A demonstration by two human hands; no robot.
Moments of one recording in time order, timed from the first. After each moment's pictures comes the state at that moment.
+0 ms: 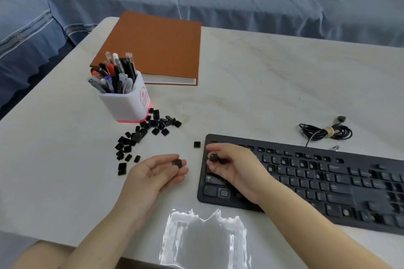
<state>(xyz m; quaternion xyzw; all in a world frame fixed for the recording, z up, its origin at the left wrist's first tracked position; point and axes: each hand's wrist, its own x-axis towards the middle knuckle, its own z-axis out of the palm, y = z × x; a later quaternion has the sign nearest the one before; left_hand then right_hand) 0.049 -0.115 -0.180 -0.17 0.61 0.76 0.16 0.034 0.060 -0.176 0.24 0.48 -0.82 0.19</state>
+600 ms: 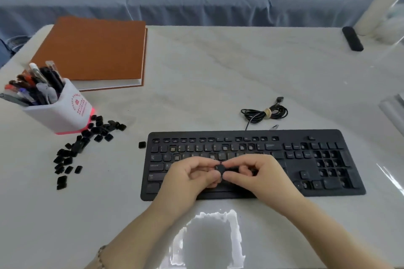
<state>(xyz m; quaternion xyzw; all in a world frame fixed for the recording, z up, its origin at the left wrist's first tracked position) 0.076 0.027 -0.183 0.03 0.69 0.66 0.28 0.116 0.188 -0.175 0.11 0.82 -0.56 0.05</state>
